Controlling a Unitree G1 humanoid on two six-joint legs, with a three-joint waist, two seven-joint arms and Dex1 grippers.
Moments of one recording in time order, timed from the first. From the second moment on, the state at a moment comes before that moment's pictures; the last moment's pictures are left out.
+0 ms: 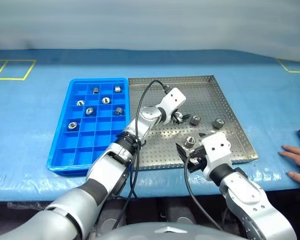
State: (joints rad) left arm -0.94 -0.12 -0.29 0.96 0.05 0.12 -0.44; right arm 0.29 -0.35 0.12 -1.00 0.15 0.90 0.12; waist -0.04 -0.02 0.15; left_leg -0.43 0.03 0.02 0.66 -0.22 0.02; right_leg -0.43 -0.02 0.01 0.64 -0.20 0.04
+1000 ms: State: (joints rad) left arm -0.97 -0.13 -0.21 1.18 0.04 -0.07 -0.51; right arm 0.26 -0.35 0.14 -1.00 0.12 0.90 0.13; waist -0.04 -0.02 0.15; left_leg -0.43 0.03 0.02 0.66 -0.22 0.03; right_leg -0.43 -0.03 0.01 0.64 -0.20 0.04
